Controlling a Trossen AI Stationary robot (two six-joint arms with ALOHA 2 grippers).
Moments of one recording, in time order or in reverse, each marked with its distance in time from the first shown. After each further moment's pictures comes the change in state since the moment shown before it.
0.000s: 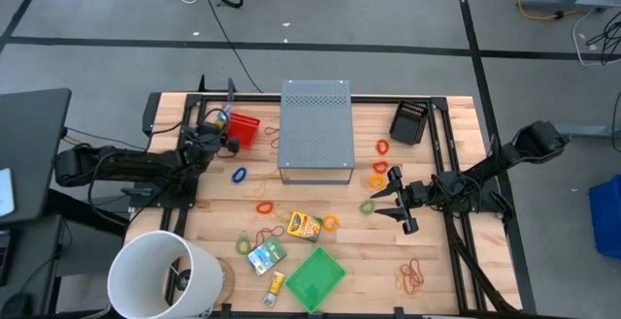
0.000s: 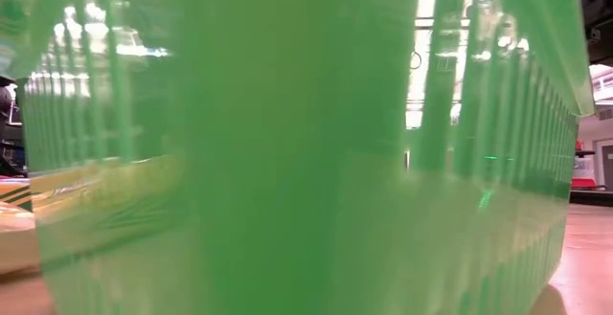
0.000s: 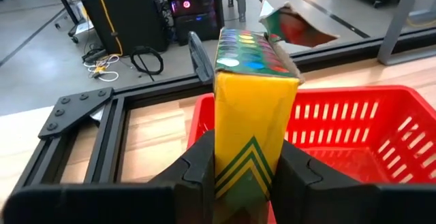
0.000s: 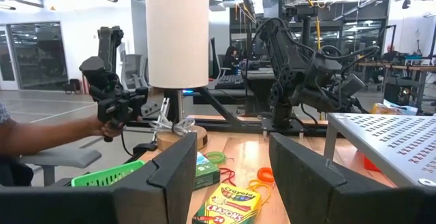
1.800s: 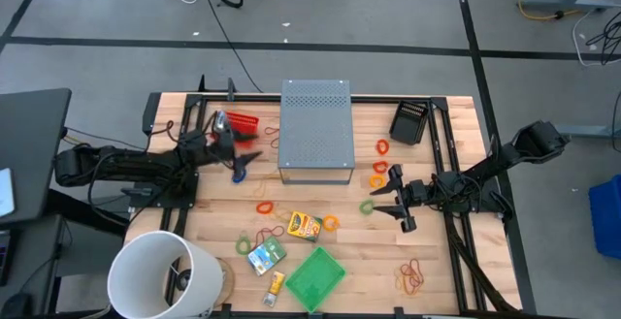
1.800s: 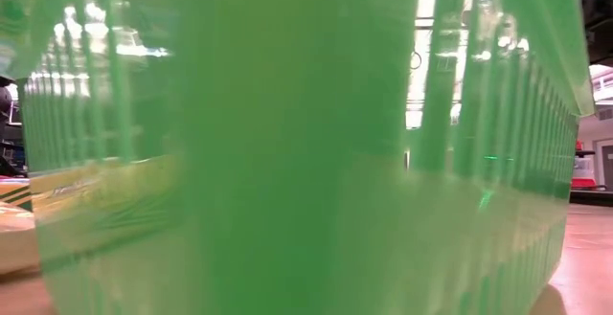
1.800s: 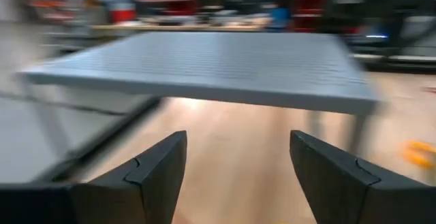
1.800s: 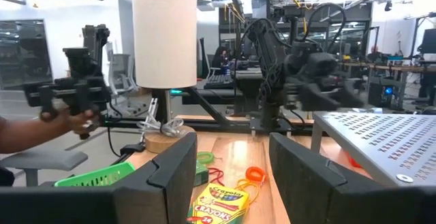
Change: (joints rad) left arm -0.003 0.000 0.000 0.443 1.055 0.417; right arm 0.000 0.000 0.000 0.000 0.051 -0.011
